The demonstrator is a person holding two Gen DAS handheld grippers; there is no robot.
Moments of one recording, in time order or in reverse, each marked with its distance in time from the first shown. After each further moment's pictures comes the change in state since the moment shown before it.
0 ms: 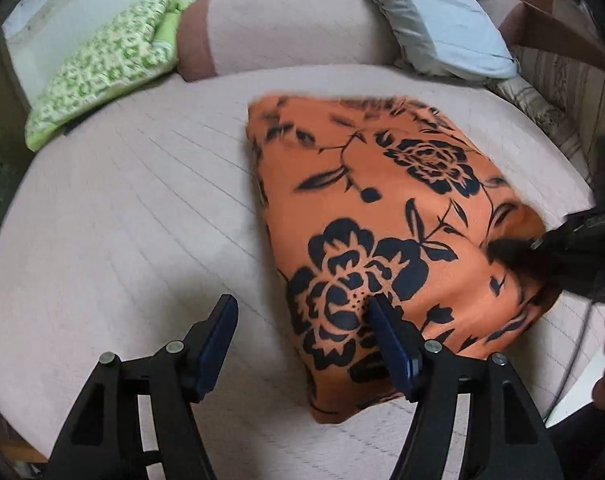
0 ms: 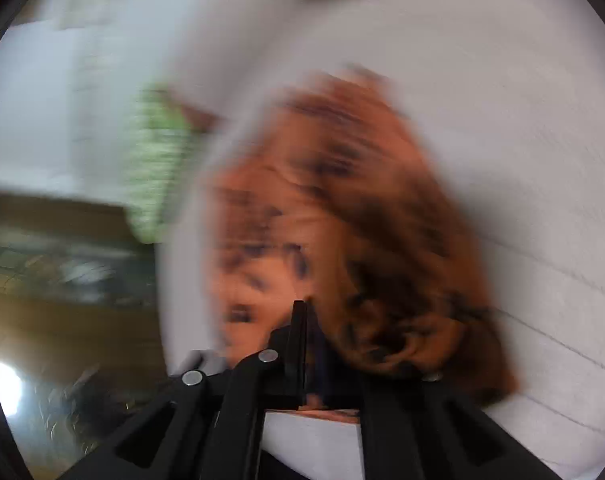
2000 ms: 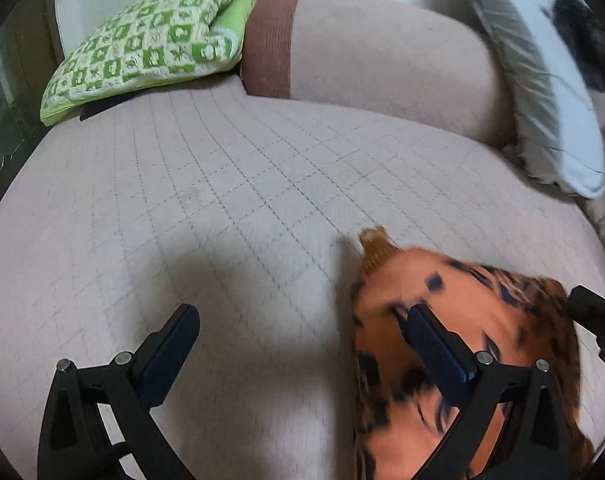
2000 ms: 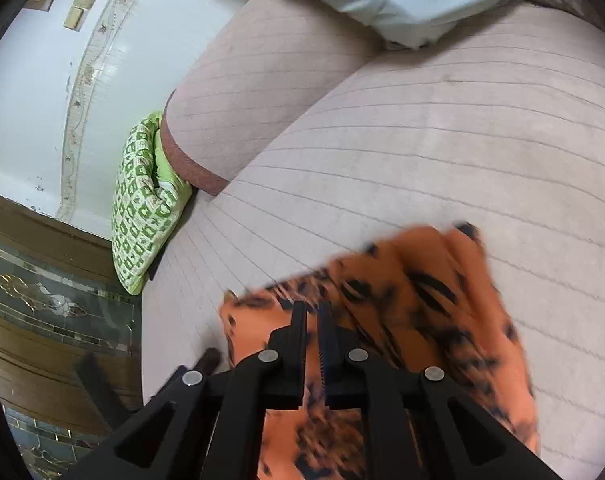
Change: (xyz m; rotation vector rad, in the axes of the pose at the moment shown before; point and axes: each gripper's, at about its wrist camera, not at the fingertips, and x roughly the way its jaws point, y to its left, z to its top) left arm 0.104 0.089 0.154 -0.263 -0.035 0.090; right arm 0.050 0.116 0.107 -0.159 -0.219 -0.055
